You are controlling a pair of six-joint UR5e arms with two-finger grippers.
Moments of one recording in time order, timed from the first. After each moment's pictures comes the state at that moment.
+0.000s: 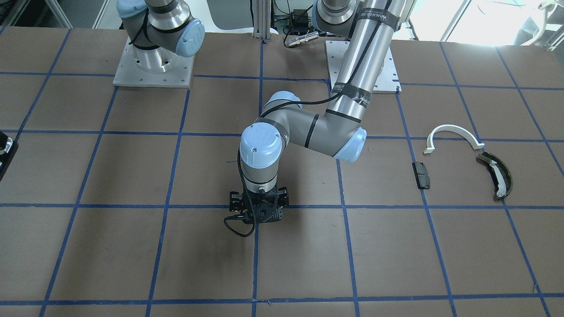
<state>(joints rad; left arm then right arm) -1.98 -2.20 -1.63 -0.80 1.59 -0.50 0.93 -1.34 1.58 -1.86 -1.57 -0.93</state>
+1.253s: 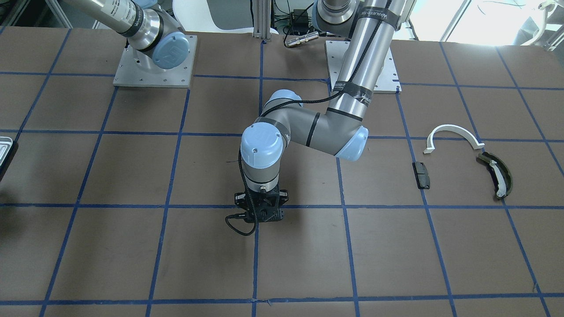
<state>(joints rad) -1.88 -2.12 -1.64 -0.94 1.60 -0.37 0.66 -0.98 1.58 -2.18 -1.48 -1.45</state>
